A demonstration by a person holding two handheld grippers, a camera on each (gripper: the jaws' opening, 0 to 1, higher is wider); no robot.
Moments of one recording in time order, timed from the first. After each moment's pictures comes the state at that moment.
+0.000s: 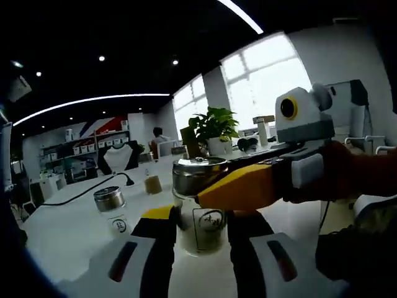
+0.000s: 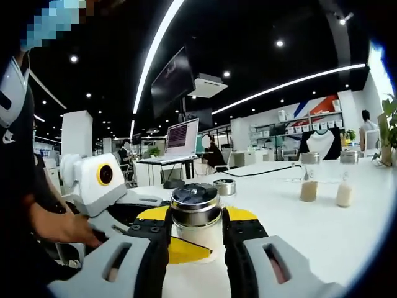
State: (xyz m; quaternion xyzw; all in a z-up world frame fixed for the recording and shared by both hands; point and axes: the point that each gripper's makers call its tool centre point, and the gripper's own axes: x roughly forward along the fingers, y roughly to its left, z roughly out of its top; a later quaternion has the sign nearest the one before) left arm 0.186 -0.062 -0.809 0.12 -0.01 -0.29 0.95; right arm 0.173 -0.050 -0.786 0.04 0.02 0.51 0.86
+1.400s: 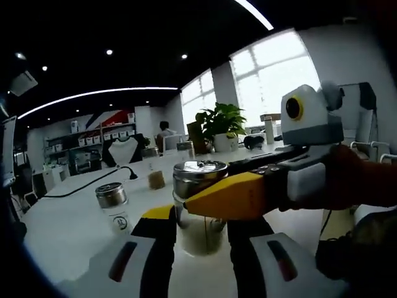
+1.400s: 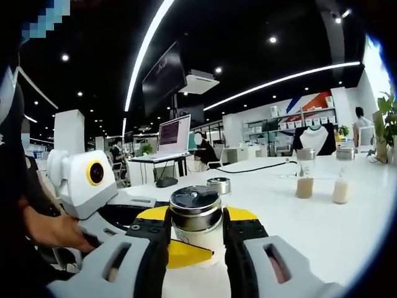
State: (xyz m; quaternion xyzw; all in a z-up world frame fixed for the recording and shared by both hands) left arm 0.191 -0.061 -0.804 0.07 0.01 -0.32 0.94; right arm 0.187 -0.047 -0.784 0.04 0.03 0.49 0.87
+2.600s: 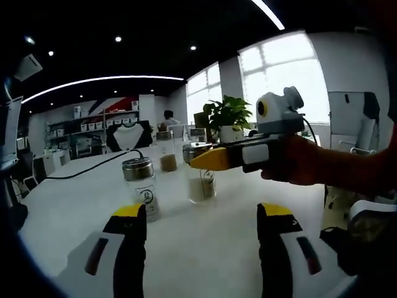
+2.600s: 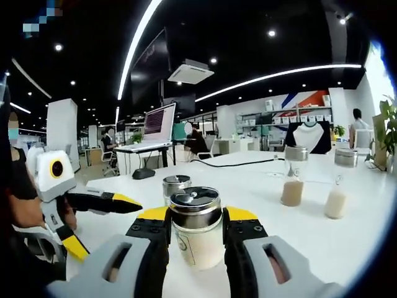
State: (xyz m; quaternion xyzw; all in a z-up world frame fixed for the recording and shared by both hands) left arm 0.188 -0.014 -0.825 0.03 0.05 -0.31 0.95; right arm 0.268 -0.049 -0.802 -0.01 0.06 0.46 0.88
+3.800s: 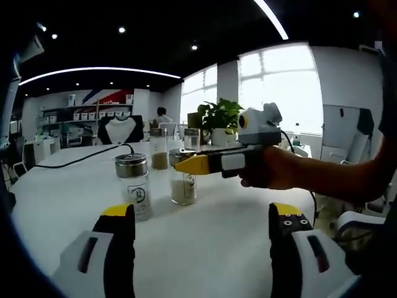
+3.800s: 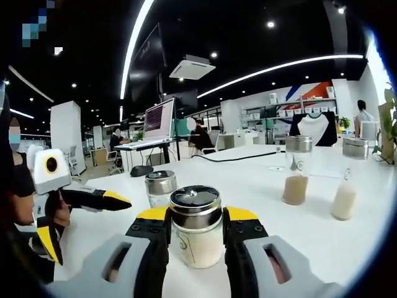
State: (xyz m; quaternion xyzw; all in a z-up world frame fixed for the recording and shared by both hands) left arm 0.191 -0.022 -0.823 0.00 0.07 -0.34 0.94; right arm 0.286 -0.048 -0.809 0.01 0.08 0.49 0.87
